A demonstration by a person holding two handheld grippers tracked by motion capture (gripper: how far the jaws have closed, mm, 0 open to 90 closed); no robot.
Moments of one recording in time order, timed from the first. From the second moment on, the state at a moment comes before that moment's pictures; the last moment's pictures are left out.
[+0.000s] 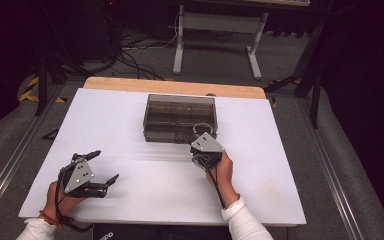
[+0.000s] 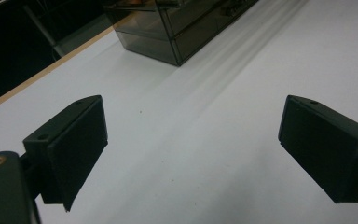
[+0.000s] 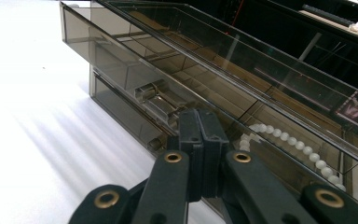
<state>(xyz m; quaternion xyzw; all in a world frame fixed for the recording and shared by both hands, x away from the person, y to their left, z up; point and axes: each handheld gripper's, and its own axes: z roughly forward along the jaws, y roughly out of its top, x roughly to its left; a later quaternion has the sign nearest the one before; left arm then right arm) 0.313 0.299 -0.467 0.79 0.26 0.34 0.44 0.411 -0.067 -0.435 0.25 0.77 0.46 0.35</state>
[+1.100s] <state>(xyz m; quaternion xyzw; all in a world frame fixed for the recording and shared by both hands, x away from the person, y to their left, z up) 0.313 0.298 -0.467 0.79 0.26 0.34 0.44 0.419 -0.063 -0.434 0.26 0.77 0.46 0.35</state>
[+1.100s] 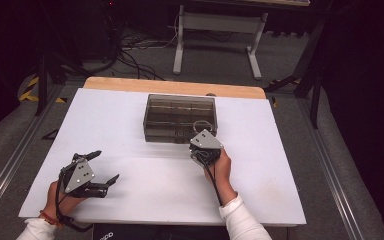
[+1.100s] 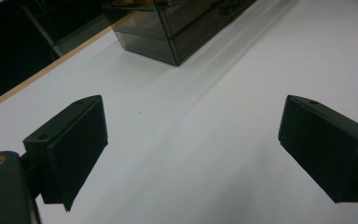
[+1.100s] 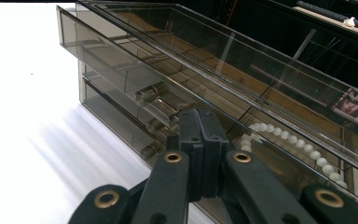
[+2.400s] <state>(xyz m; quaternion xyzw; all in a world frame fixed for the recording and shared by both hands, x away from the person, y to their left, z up) 0.315 0.297 -0.469 0.80 0.26 0.33 0.43 0.429 -0.057 -0.437 0.29 0.76 0.46 0.36</state>
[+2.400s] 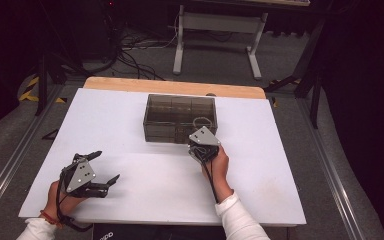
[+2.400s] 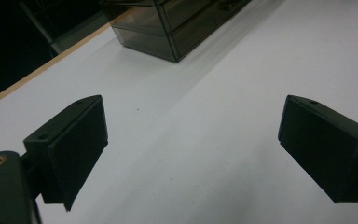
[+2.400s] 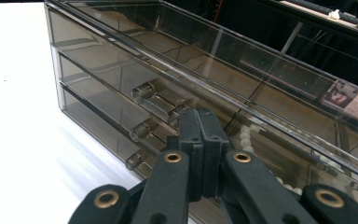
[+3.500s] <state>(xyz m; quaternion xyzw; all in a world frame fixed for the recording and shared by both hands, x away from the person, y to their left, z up) 0.314 0.297 -0.469 0.80 0.26 0.33 0.43 0.425 -0.059 -0.431 0.29 0.75 0.46 0.37</state>
